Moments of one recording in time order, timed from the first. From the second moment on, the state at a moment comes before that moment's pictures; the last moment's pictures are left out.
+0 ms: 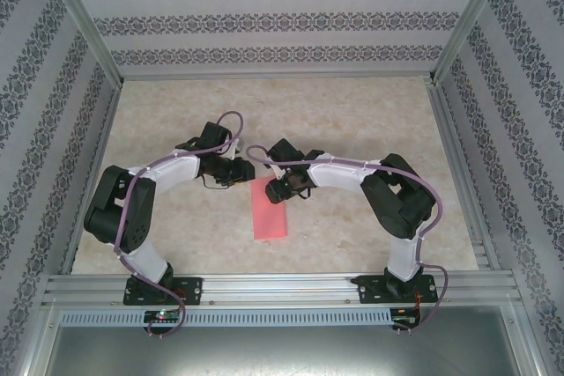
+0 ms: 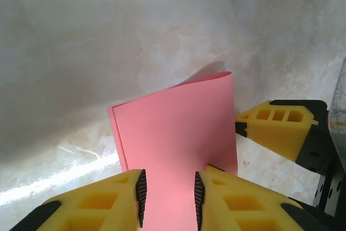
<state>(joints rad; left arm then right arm) -0.33 1.67 0.96 -0.40 0.52 -0.51 0.76 1.89 1.17 -0.47 -0.12 0.24</state>
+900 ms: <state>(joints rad) -0.33 1.66 0.91 -0.40 0.52 -0.53 0.76 1.90 1.19 -0.49 -0.12 0.25</state>
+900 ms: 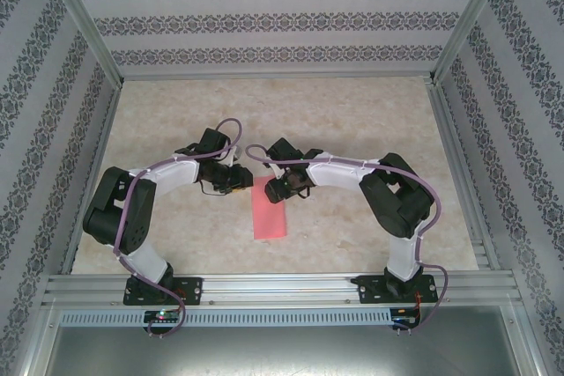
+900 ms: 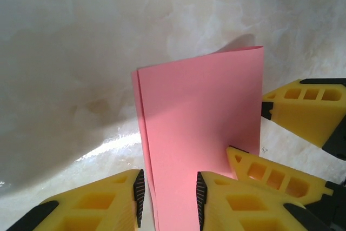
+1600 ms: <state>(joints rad) -0.33 1.66 0.91 -0.38 0.54 -0.54 0.78 1.91 1.20 -0.50 -0.10 0.26</state>
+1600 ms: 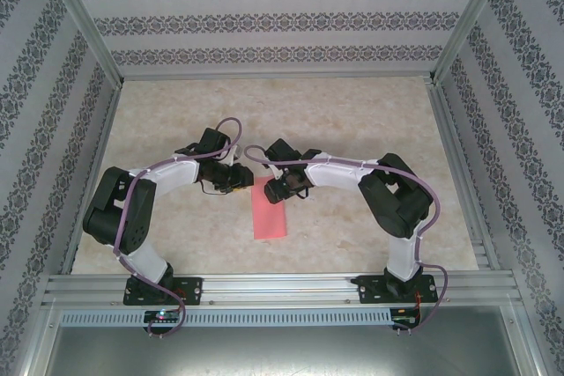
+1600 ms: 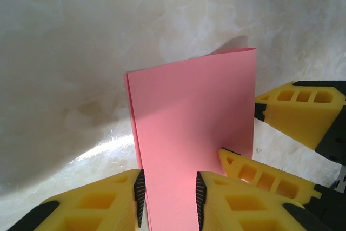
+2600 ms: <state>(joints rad) -0.33 1.68 0.89 -0.33 0.55 -0.57 0.78 1.91 1.20 -0.50 -0.09 0.24</state>
